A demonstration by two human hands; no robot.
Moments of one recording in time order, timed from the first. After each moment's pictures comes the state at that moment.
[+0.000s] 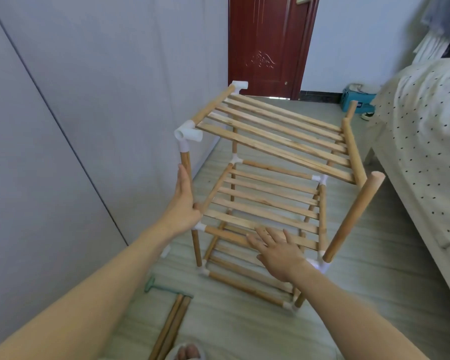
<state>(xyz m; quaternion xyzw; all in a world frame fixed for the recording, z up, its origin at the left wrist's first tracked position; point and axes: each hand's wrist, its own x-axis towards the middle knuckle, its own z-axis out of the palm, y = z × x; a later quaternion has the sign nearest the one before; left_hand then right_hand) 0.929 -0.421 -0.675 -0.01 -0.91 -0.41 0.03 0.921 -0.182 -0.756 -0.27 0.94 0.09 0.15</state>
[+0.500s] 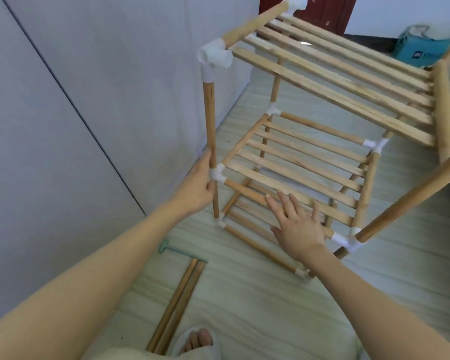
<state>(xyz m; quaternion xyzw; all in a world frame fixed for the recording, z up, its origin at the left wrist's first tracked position) 0.897 -0.459 -0.758 0.00 -0.93 -0.37 0.03 0.897 -0.213 -0.808 -0.22 0.97 0.08 0.06</state>
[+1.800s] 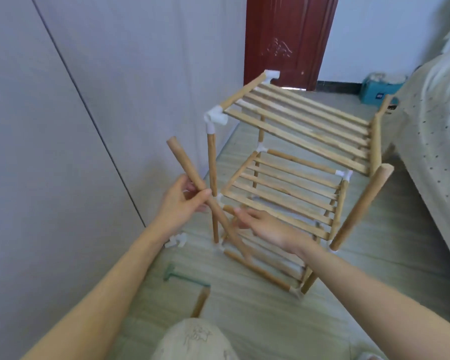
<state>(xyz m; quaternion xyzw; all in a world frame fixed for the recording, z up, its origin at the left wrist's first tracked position) 0.970 -0.450 -0.651 0.04 -0.76 -0.63 0.12 0.932 -0.259 -0.681 -0.18 0.84 -0.44 0.26</state>
